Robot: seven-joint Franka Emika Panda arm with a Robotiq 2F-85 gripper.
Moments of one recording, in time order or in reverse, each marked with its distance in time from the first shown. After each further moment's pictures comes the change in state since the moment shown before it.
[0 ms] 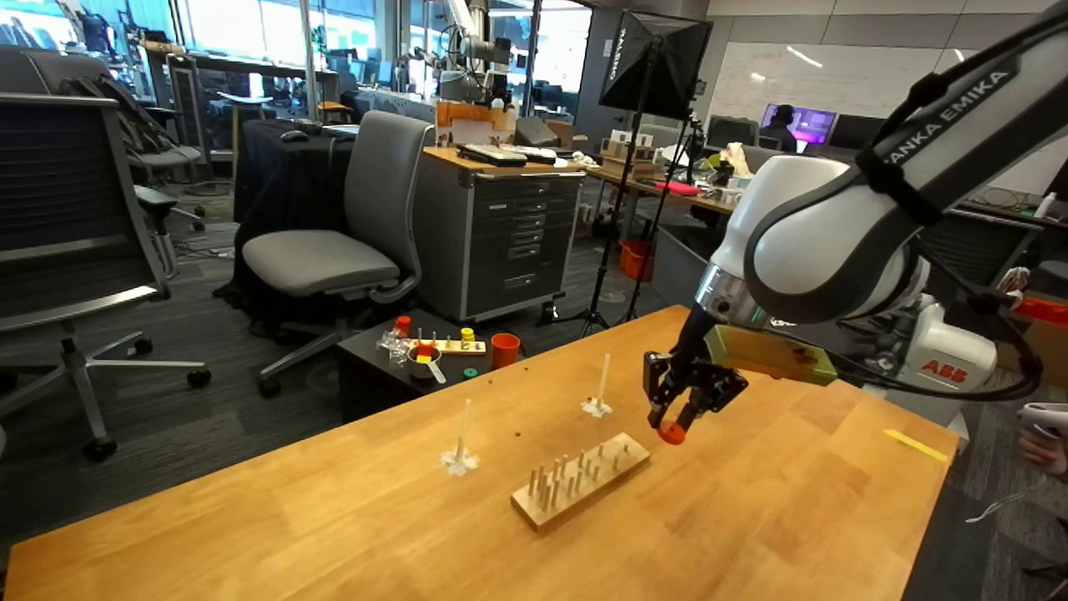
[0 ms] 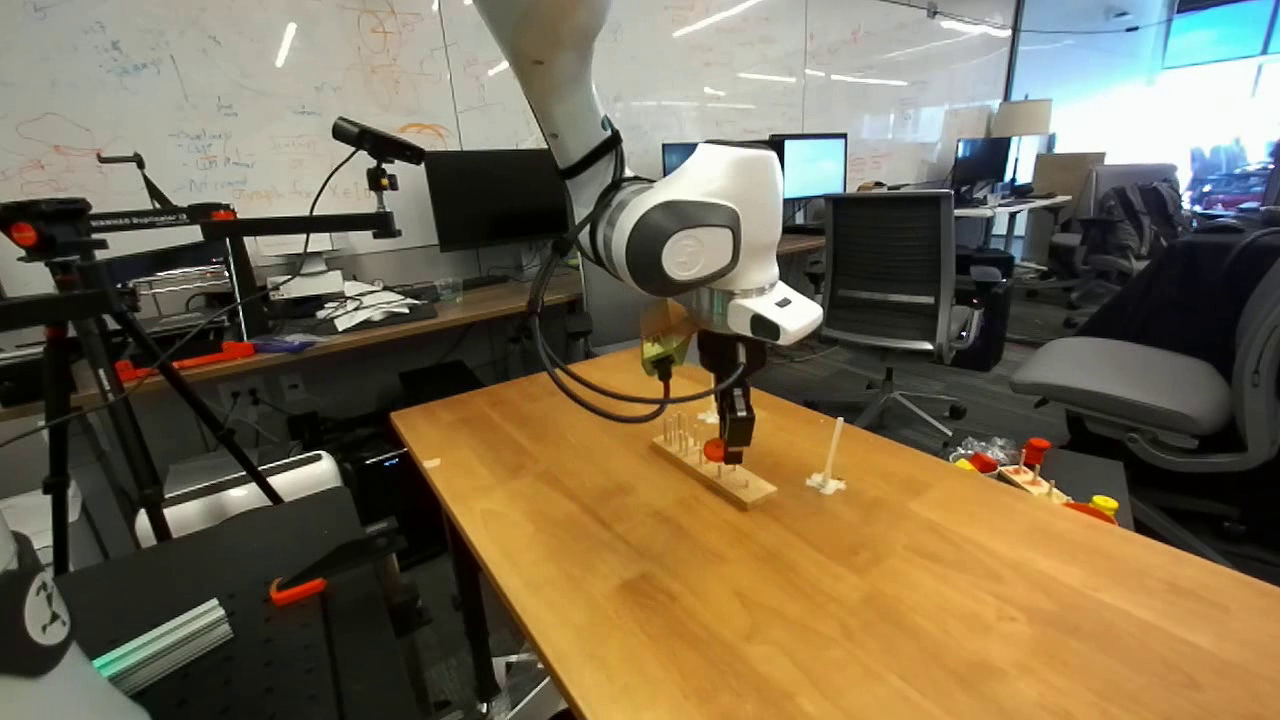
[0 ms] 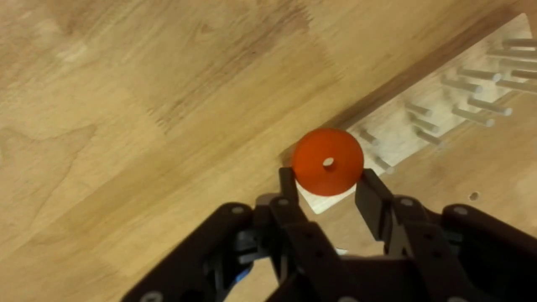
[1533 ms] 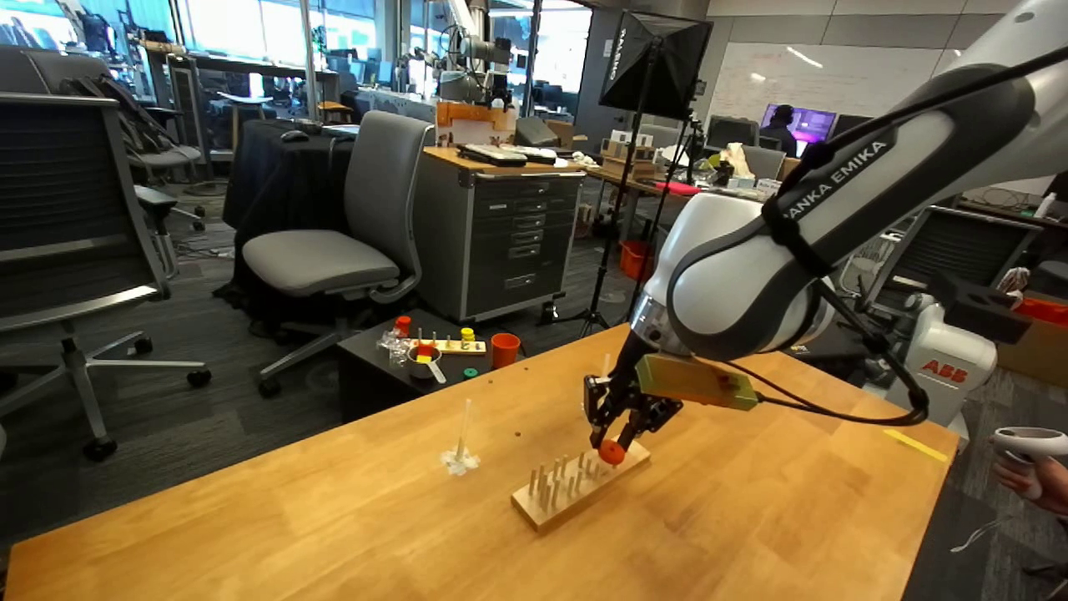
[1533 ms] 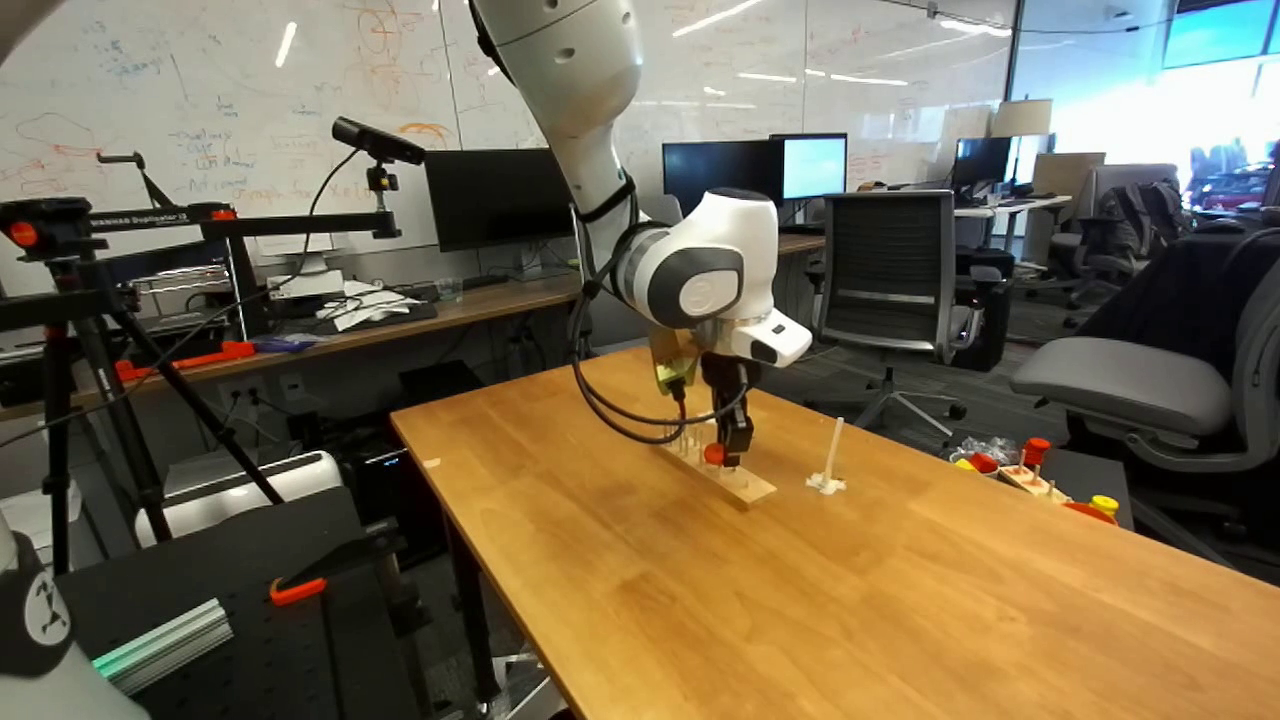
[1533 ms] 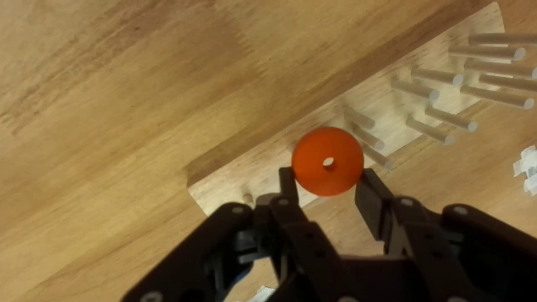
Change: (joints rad) arm 0.043 0.211 0.023 0.241 0.000 -0.017 0.000
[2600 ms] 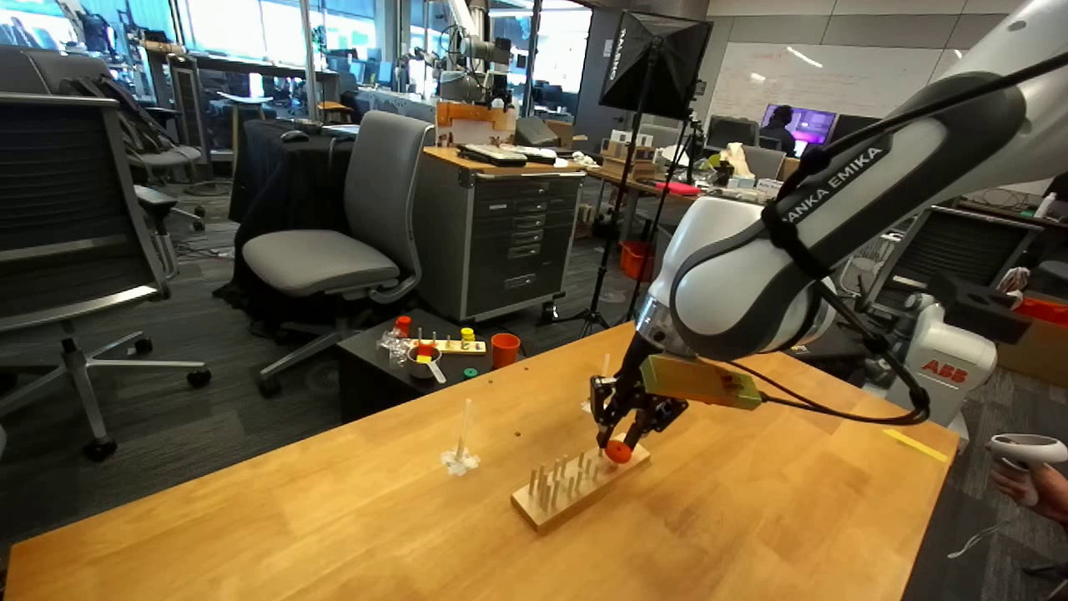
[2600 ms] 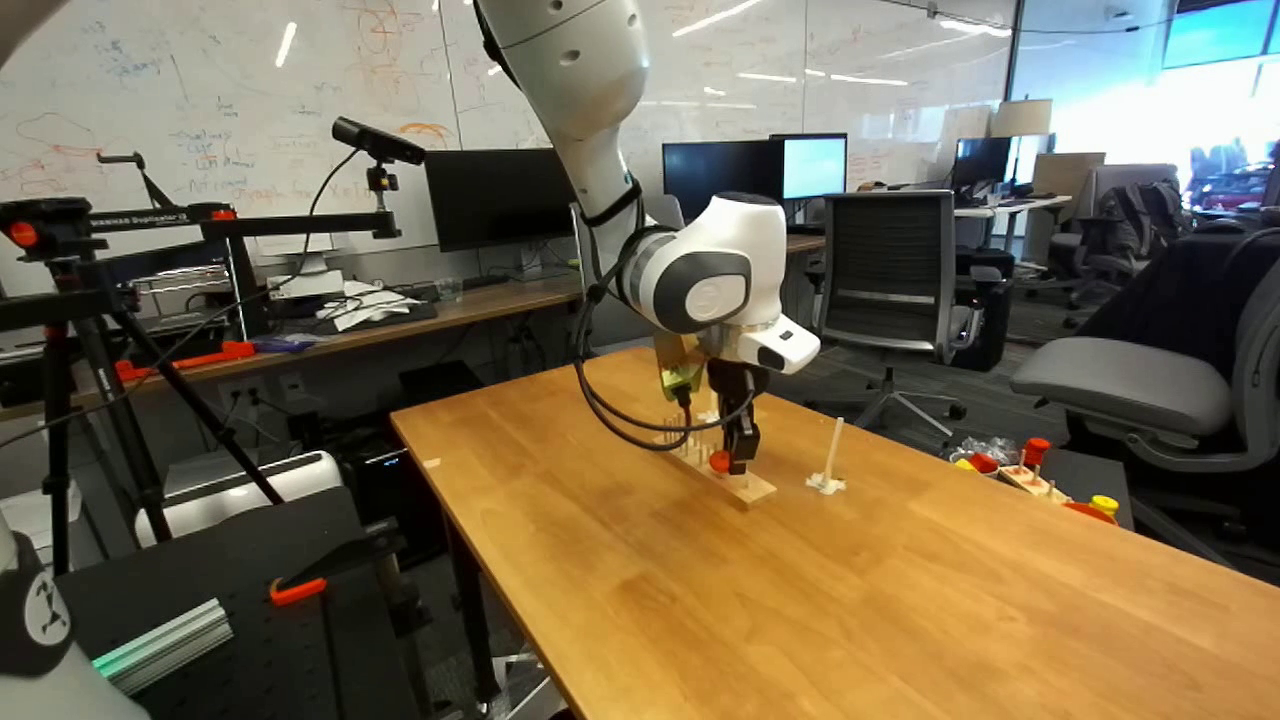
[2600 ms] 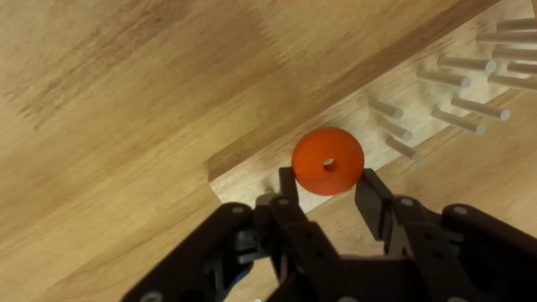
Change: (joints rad) arm -0.009 0.006 -0.011 0.000 0.000 -0.005 0.000
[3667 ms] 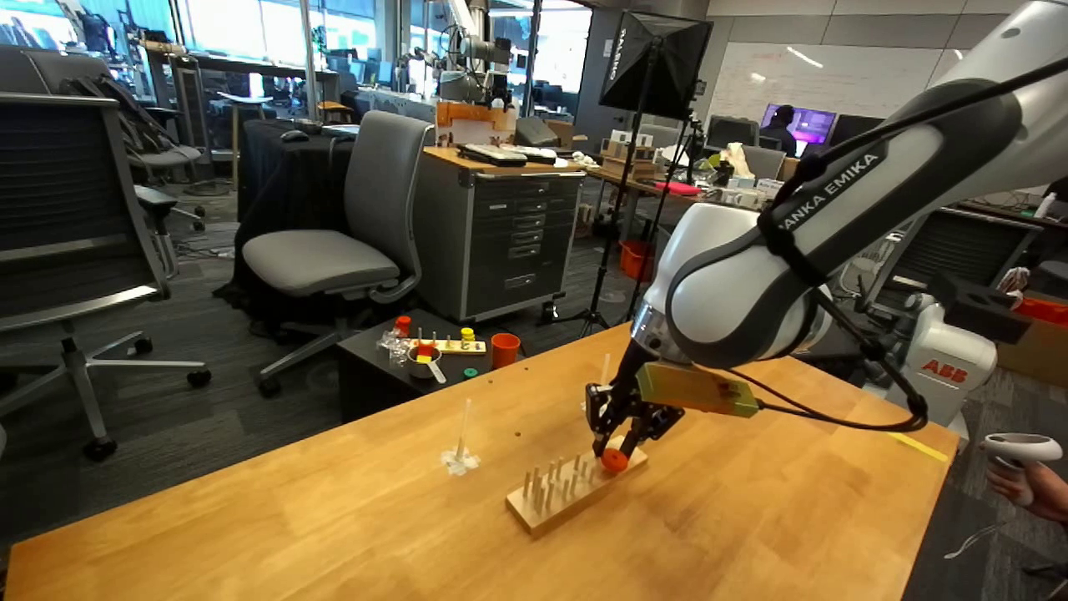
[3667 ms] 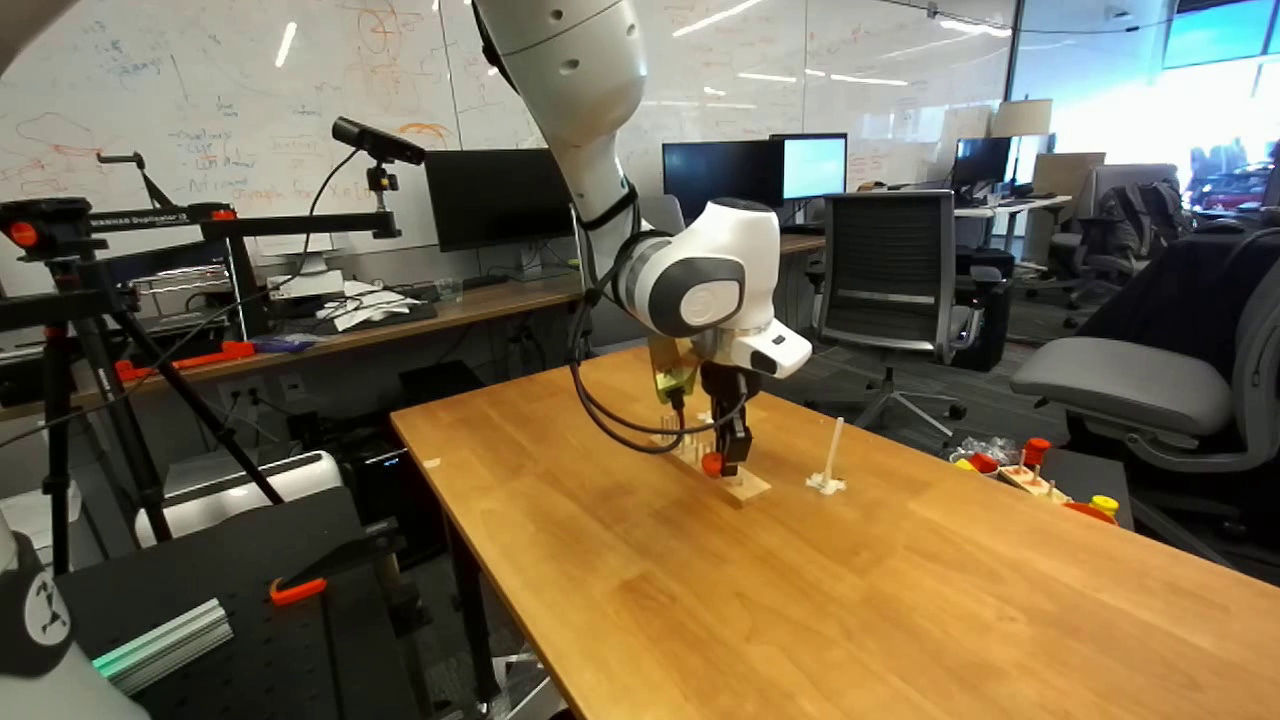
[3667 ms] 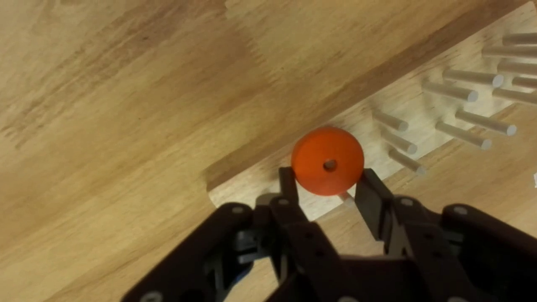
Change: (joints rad) arm 0.001 0.014 0.015 0.006 0.000 -0.001 0.000
